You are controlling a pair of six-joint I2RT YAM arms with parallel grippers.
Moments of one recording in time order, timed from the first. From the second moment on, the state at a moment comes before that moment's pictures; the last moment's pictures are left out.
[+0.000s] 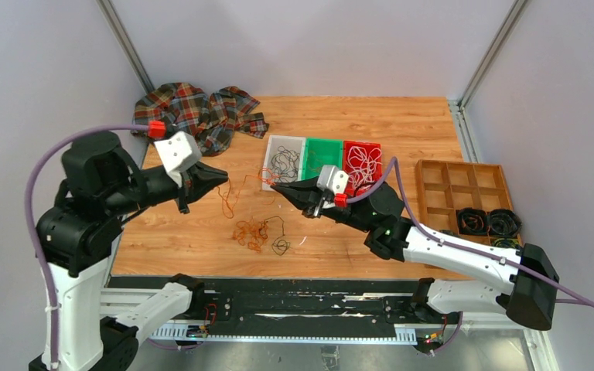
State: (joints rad) left arm -0.32 0.95 1.80 -1.12 0.70 0.32; right arm 1.08 1.14 0.80 0.68 -0.20 -0.21
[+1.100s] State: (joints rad) left arm -0.32 0.88 1.53 -1.22 0.99 0.44; right arm 1.09 1.19 1.03 0.32 -0.63 0.00
